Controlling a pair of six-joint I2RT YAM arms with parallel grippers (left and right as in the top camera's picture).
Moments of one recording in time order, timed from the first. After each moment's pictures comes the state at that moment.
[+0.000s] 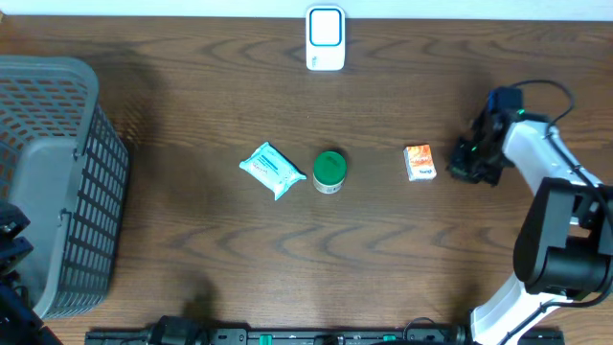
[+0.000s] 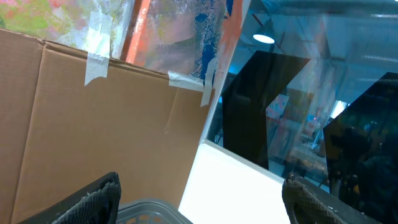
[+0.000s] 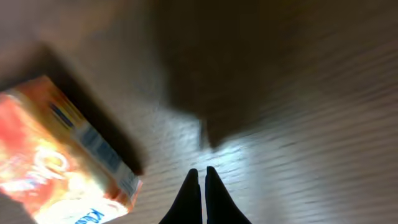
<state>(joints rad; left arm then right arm) -0.18 0.57 1.35 -0.33 -0.85 0.01 -0.13 1.90 1.20 -0.81 -0.13 0.30</state>
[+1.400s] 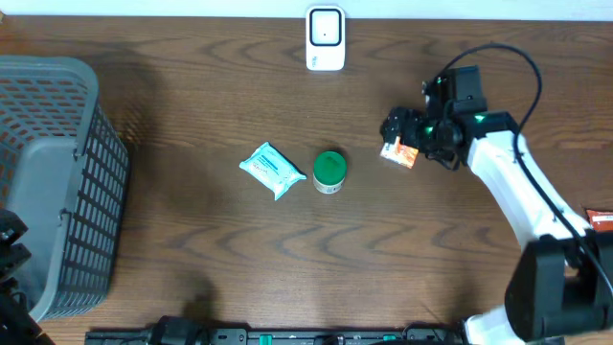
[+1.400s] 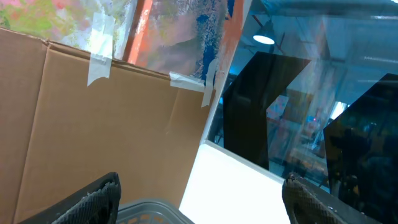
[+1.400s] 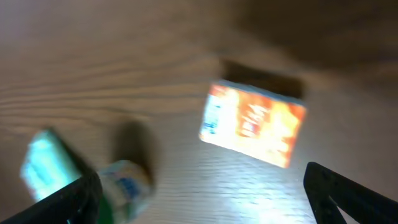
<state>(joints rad) -0.18 0.56 1.35 -0.34 -0.85 0.01 0.15 1.69 1.22 -0.65 -0.23 0.45</state>
